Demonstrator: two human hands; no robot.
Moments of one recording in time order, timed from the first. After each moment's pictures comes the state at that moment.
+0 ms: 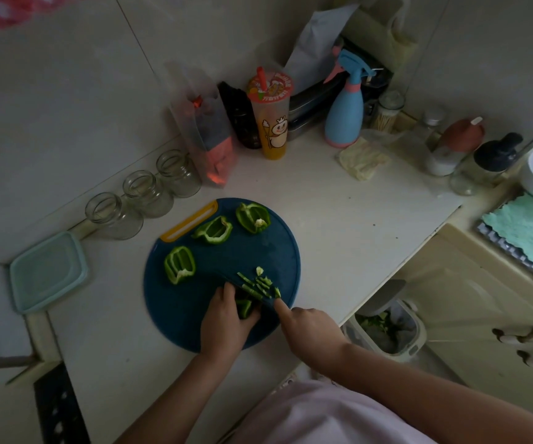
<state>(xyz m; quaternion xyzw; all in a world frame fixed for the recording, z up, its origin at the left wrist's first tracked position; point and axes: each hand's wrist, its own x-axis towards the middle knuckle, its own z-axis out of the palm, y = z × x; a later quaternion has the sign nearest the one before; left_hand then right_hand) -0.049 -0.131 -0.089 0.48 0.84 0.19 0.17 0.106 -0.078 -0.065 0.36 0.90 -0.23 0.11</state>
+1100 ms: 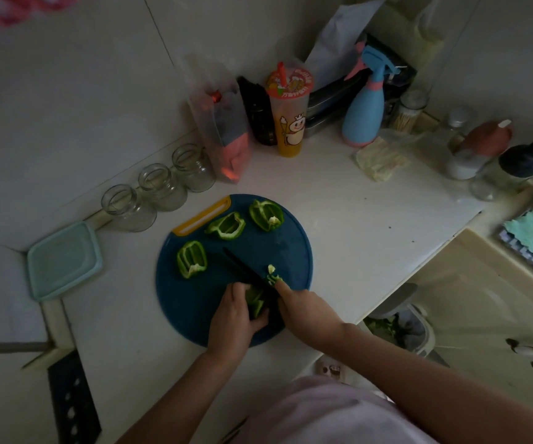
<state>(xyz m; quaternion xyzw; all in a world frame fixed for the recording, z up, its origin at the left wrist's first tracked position) -0.057 -0.137 -0.092 0.52 0.81 0.19 0.19 0.076 -0.057 -0.058 0.39 0.85 -0.34 0.08</state>
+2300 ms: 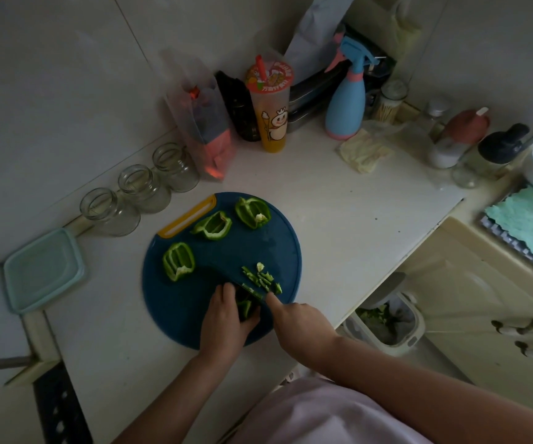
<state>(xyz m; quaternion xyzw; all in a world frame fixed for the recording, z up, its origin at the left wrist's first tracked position) -0.055 -0.138 -0.092 0.52 0.81 0.20 0.18 0.087 -0.079 -0.062 0.37 0.88 -0.28 0.11</state>
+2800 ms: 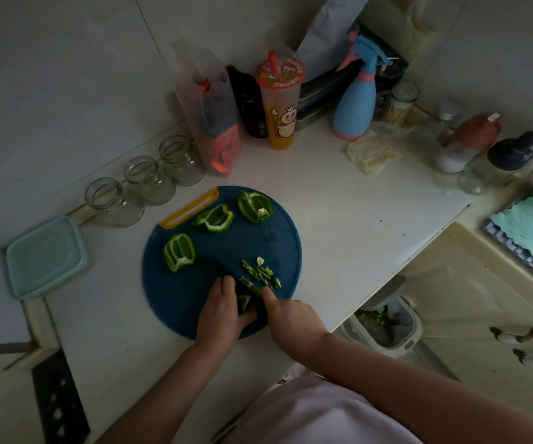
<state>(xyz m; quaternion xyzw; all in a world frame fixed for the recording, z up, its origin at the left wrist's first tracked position) -0.063 -0.135 -0.093 0.52 0.81 0.17 0.19 0.073 -0.081 -0.063 0.39 0.87 -0.29 0.11</state>
